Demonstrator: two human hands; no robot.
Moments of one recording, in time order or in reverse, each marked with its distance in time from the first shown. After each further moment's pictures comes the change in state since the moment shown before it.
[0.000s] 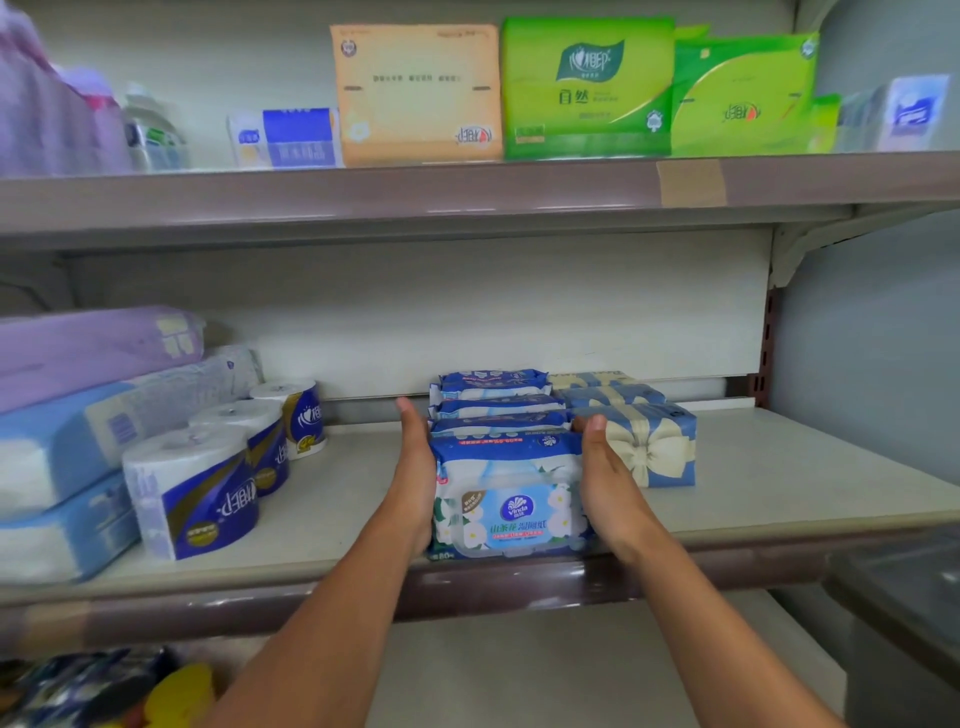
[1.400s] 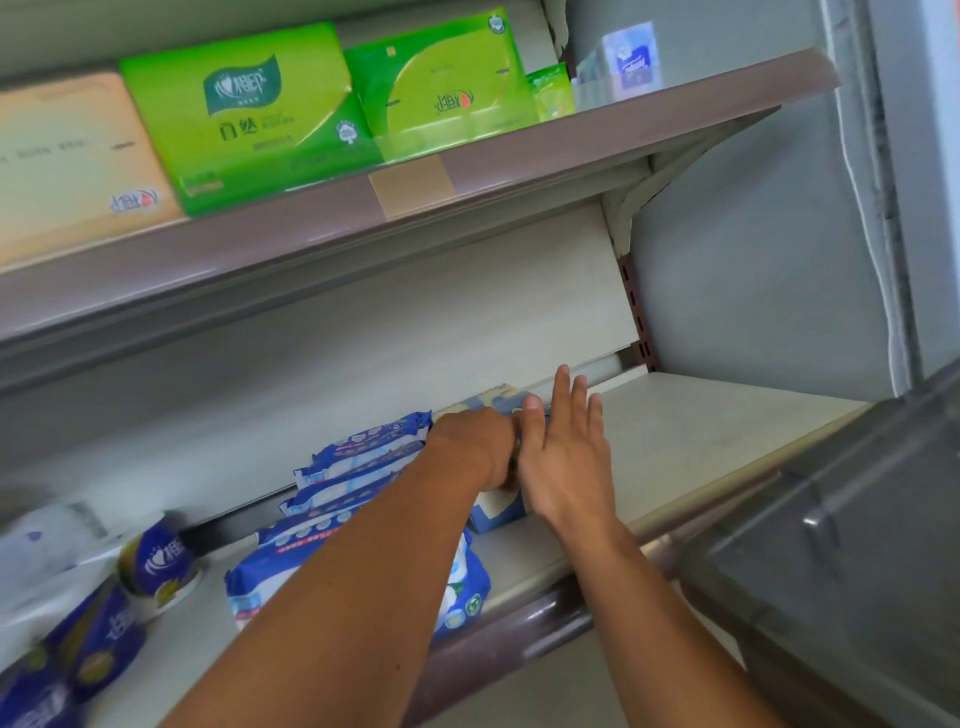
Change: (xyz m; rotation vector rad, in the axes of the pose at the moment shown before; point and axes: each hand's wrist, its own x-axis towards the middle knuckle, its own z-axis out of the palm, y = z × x) left_hand 0.082 -0.007 0.197 2.194 -0.430 0.543; right_hand 0.071 0.053 -0.080 -0.323 0.581 -0.096
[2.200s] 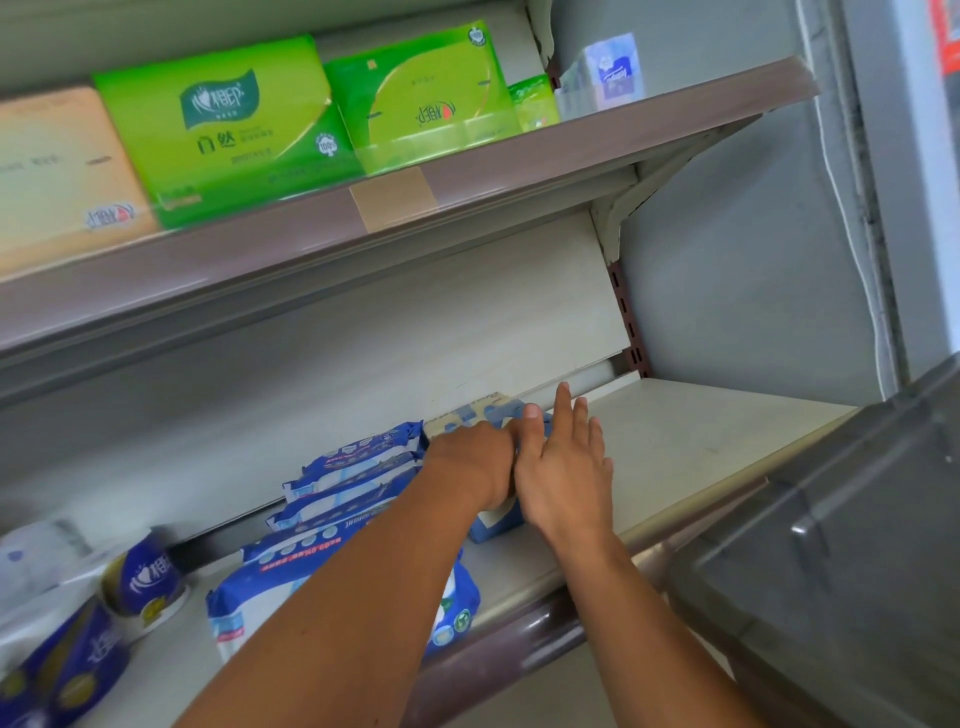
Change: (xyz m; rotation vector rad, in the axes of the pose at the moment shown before) left_hand -0.004 0.011 0.006 -0.025 0.041 -0.018; right_hand -0.005 -0.001 -0.007 0.025 0.010 0.098
